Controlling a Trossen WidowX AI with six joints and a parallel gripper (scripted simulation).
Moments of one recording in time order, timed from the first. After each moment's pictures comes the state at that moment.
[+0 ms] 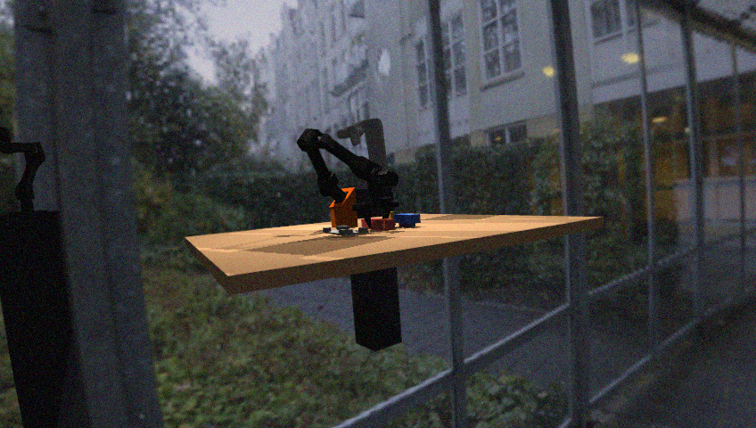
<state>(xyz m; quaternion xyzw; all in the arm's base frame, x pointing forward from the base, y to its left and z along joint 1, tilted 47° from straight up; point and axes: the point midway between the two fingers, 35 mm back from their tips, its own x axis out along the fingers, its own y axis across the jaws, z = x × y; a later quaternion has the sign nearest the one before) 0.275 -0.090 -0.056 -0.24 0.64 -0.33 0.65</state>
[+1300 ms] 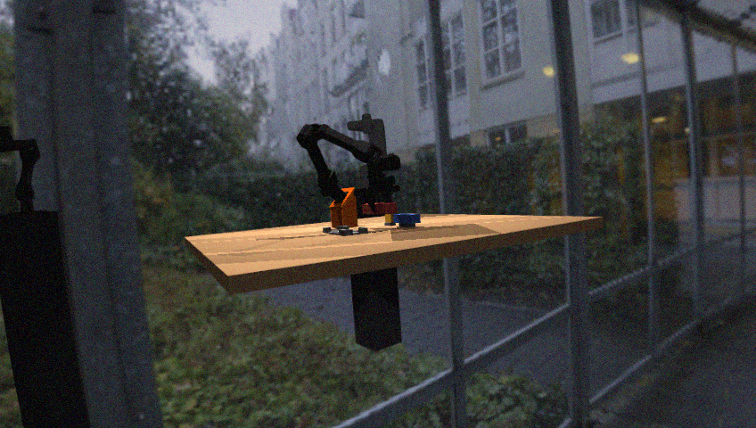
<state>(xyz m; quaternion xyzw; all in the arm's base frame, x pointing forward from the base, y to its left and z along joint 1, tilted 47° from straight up) 0.285 -0.040 -0.021 -0.24 0.66 -0.30 0.65</state>
